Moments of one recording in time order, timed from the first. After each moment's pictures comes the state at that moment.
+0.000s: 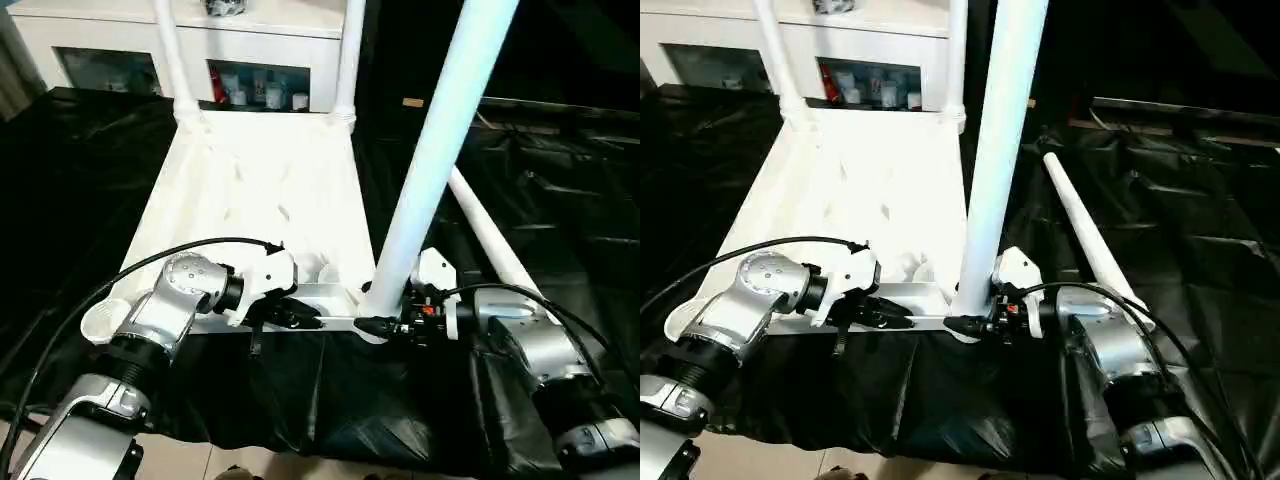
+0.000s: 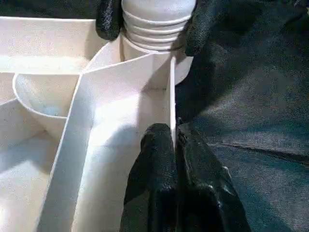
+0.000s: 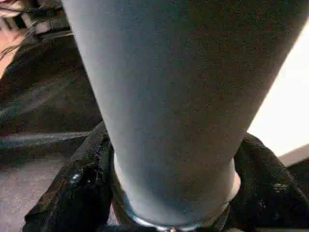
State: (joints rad) left arm -0.58 0.37 -0.31 0.58 0.02 0.01 -1.32; right arm -0.38 -0.34 0.16 0.45 0.15 0.09 1.14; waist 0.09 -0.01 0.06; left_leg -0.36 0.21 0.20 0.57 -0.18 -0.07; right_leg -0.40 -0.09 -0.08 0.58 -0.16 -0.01
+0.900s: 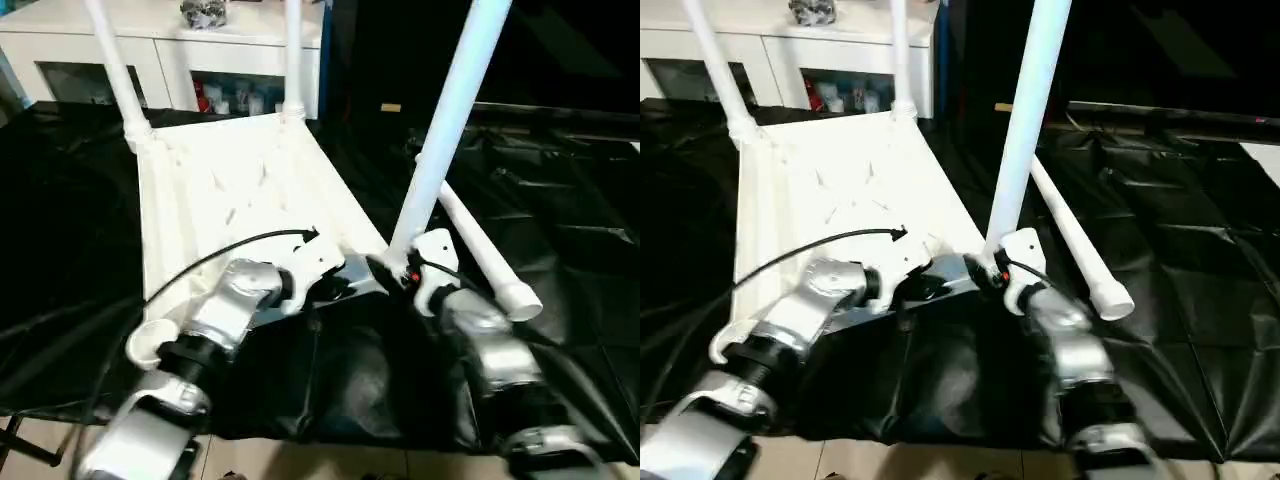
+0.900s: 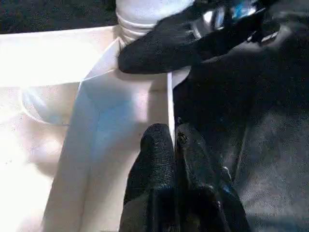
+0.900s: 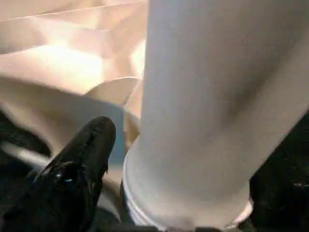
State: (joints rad) left arm -0.61 0.21 -0.30 0.61 0.12 0.12 -0.99; right arm -0.42 -0.19 0.05 0.59 0.05 -0.01 0.65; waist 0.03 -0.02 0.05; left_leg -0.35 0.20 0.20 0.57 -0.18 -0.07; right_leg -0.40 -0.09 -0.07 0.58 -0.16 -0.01
